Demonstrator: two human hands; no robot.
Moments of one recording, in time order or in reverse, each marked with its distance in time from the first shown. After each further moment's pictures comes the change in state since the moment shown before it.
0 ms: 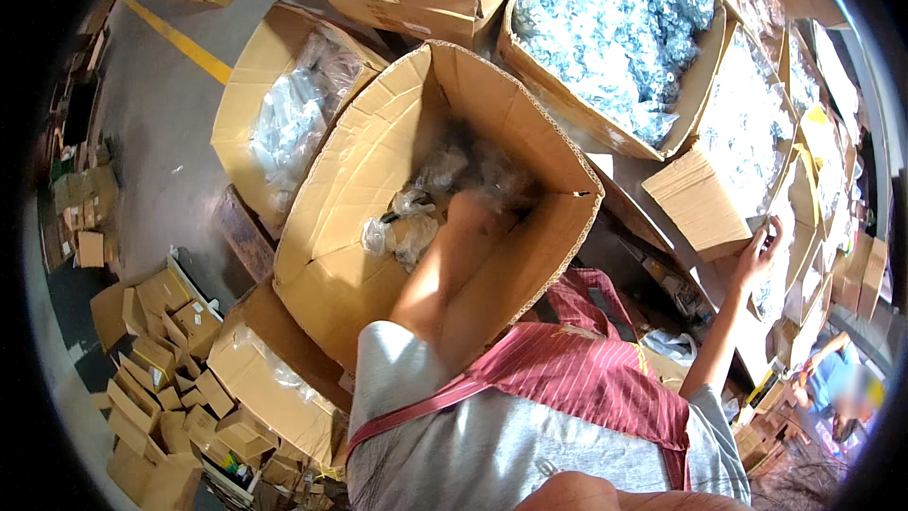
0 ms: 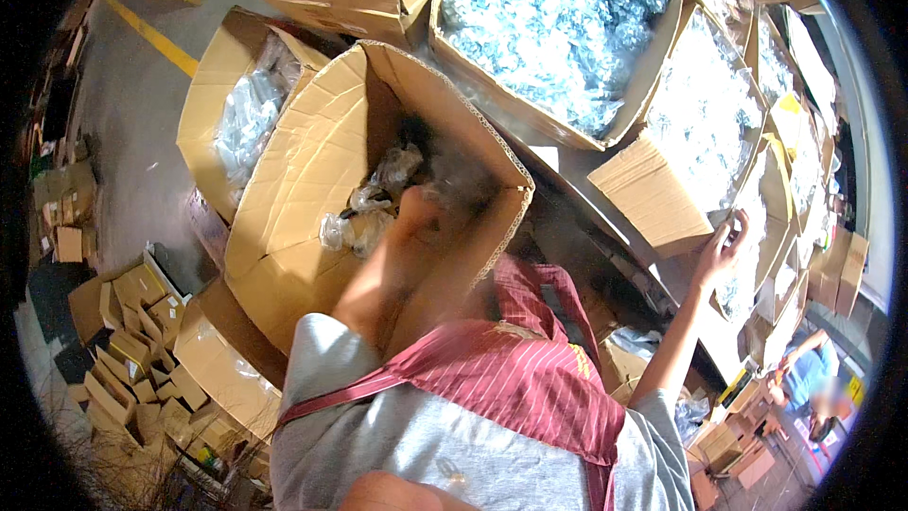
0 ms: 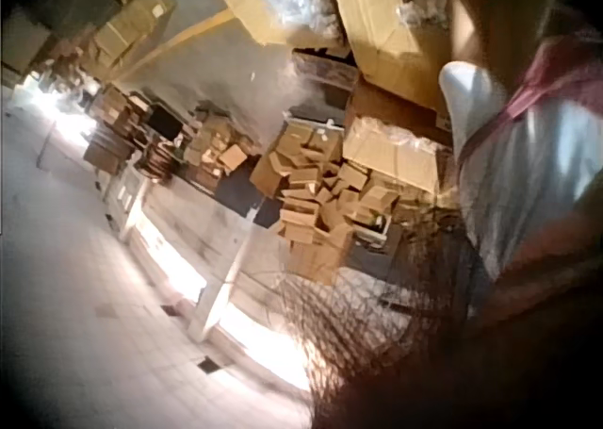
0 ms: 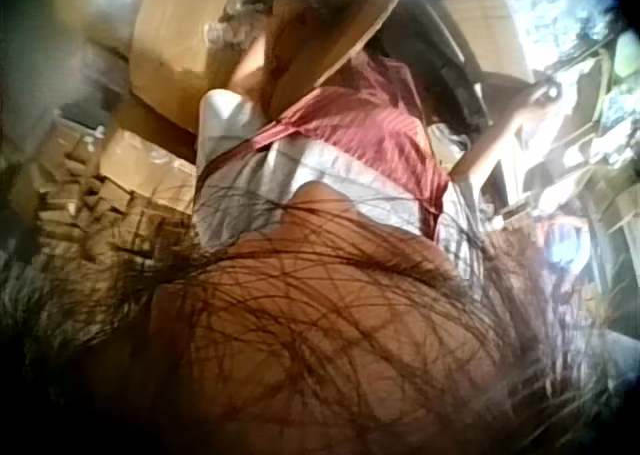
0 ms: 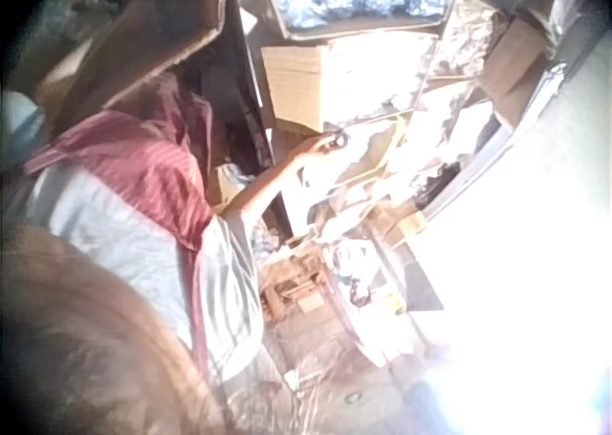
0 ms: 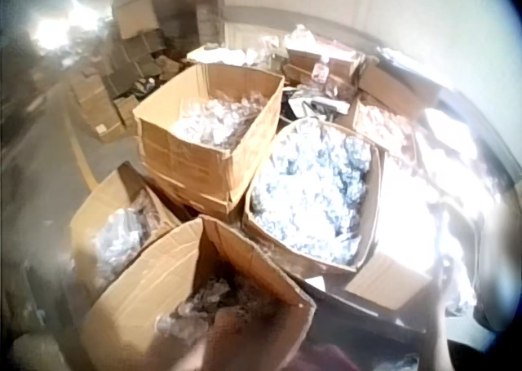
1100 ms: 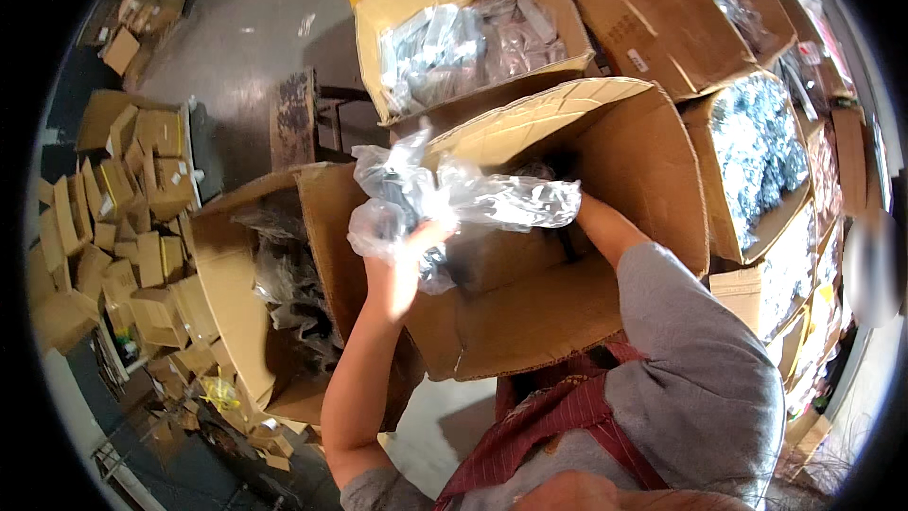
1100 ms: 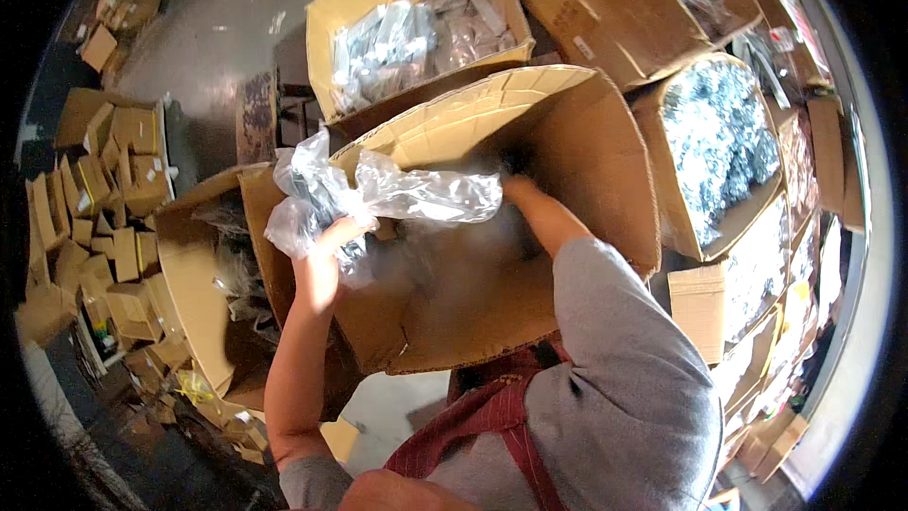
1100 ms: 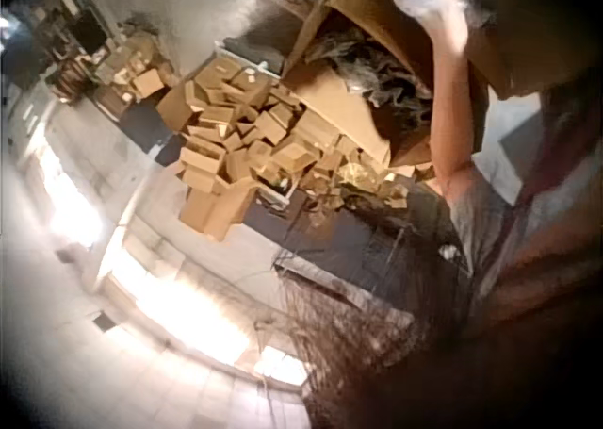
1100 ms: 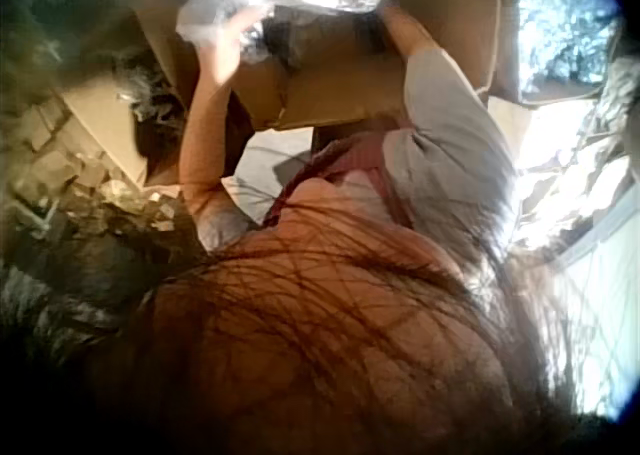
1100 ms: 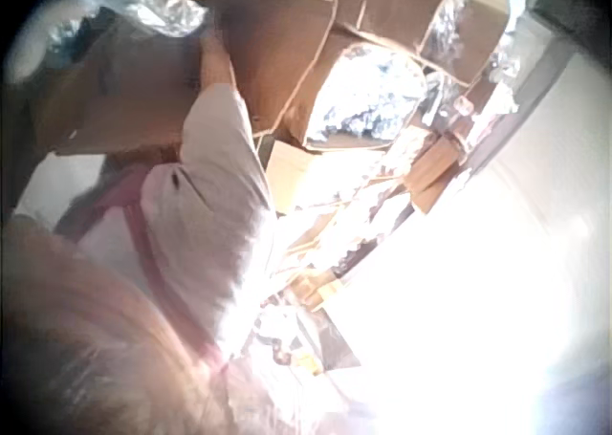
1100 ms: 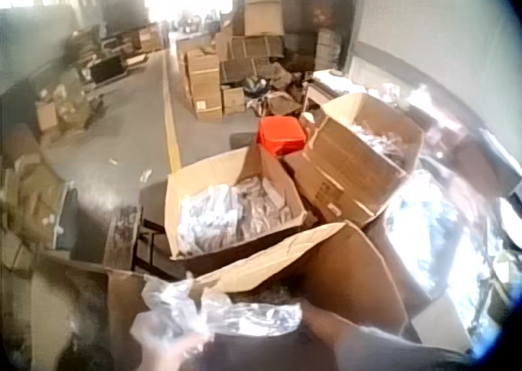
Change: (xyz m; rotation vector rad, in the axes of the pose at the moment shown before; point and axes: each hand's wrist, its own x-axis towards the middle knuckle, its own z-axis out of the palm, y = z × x) left_hand -0.290 0.025 -0.239 -1.314 0.962 -0.222; right_hand -0.301 -0.327 0.438 -0.306 -1.608 -1.001
